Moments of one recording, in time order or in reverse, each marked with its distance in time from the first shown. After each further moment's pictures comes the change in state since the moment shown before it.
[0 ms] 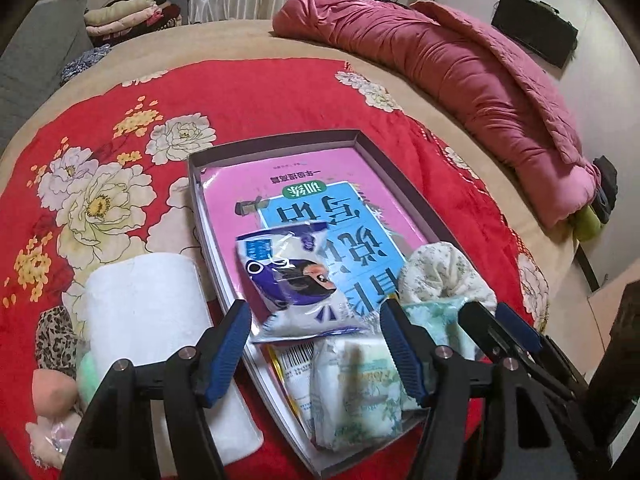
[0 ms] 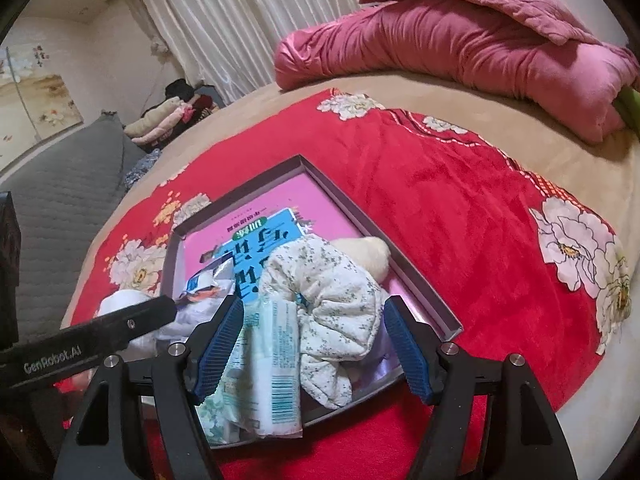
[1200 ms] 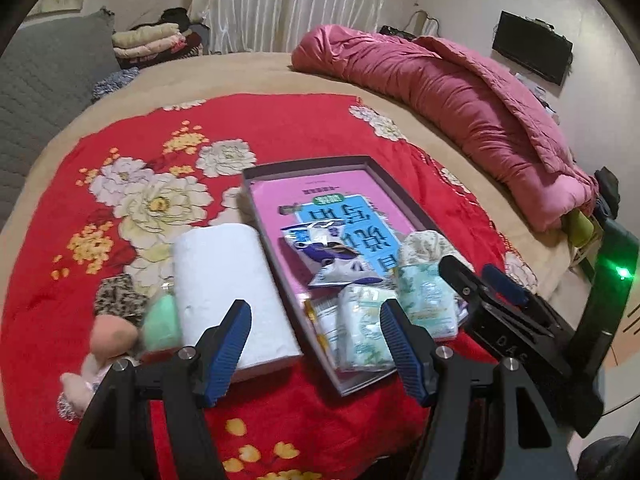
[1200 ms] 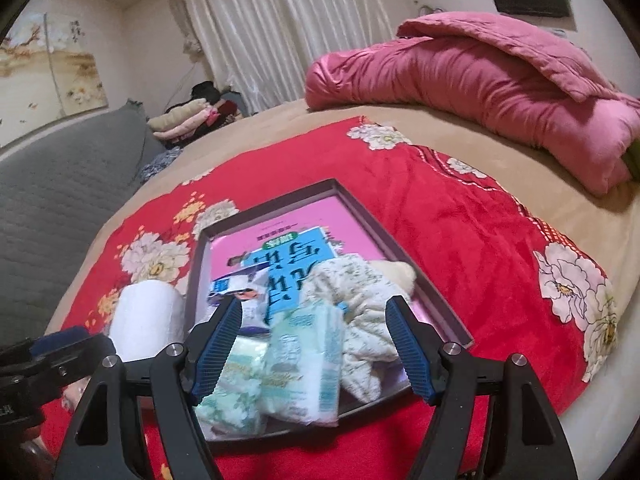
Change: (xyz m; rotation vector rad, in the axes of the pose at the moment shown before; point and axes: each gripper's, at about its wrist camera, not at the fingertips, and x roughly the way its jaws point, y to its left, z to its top) left arm -0.085 0.010 -0.050 -0.009 -0.125 0.056; right arm -0.028 0.036 -0.004 -0.135 -0.078 0.013
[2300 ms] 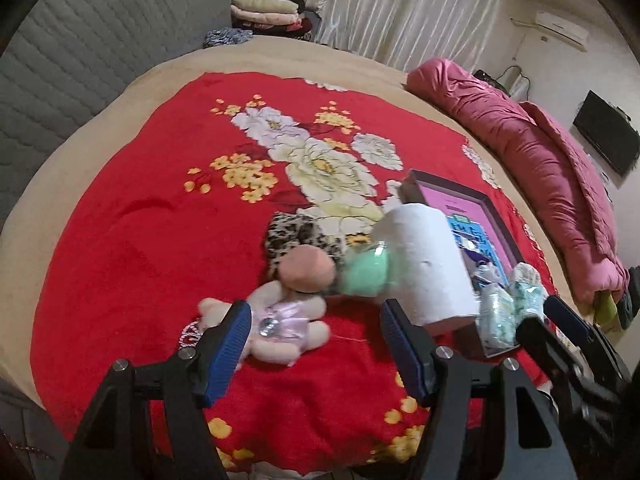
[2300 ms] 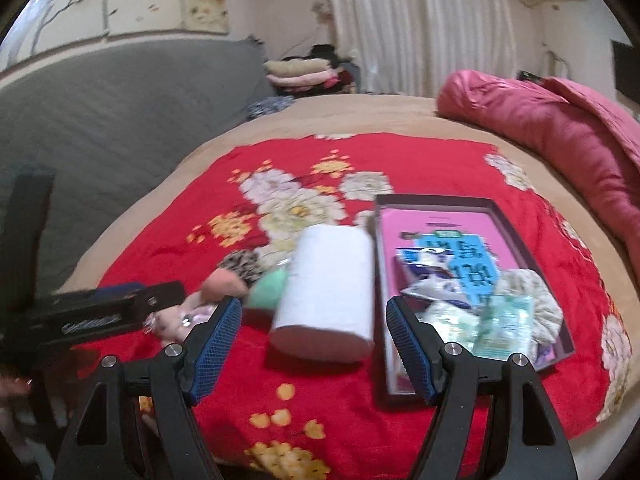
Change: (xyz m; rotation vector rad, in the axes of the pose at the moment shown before) left arm -0.053 0.170 -0.061 -0.330 -0.031 0.125; right arm -0.042 0.177 -0.042 -0.386 0.094 0.216
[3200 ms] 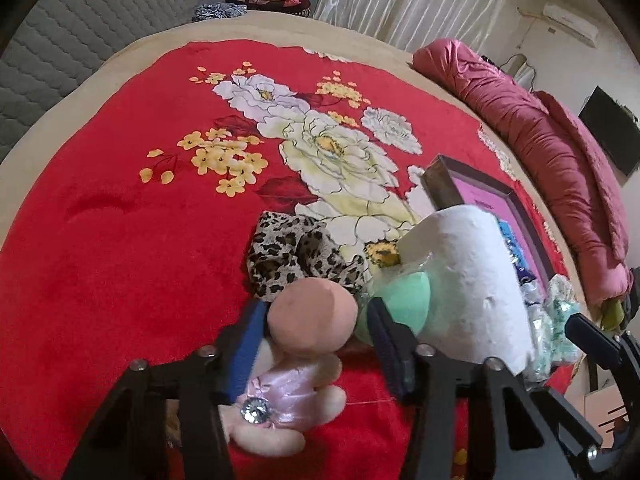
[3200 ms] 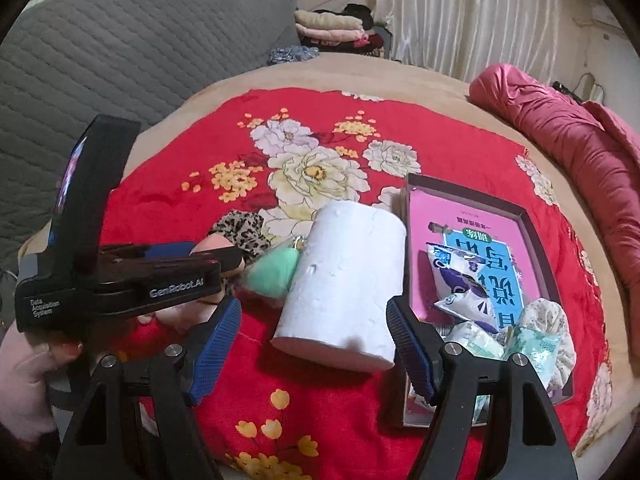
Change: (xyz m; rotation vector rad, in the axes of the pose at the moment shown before) left arm 0.088 0.009 0.024 -0.007 0.078 -0.025; right arm 0.067 0.020 0.017 -0.156 0.180 -0.022
